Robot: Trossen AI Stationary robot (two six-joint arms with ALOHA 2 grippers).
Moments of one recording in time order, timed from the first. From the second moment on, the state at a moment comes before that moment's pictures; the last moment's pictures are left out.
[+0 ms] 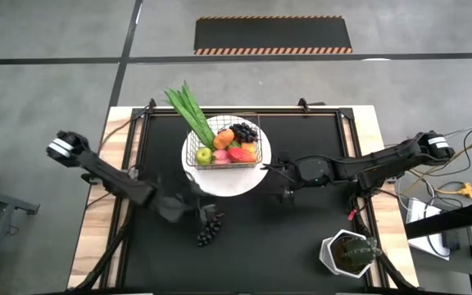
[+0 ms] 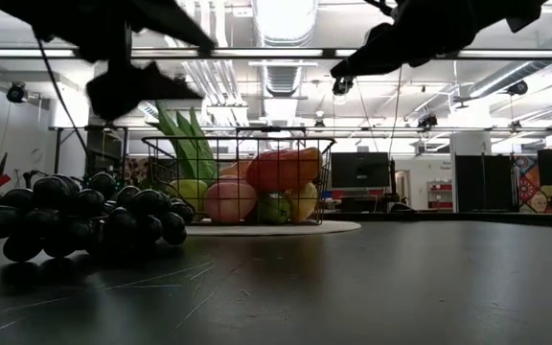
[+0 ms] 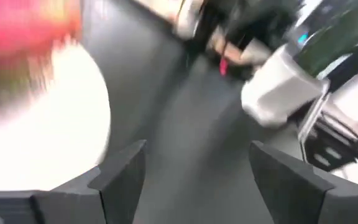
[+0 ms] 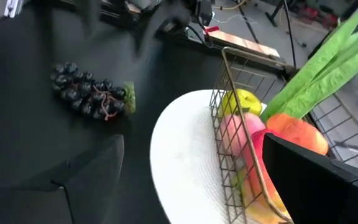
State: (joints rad) left arm -0.49 1.31 0.62 0.31 -0.61 -0.77; right arm 0.15 1.24 0.70 0.15 0.17 -0.22
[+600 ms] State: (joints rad) left arm -0.47 1.82 1.30 -0.85 -0.33 -0.75; right arm 0.14 1.25 0.70 0.15 0.18 -0.35
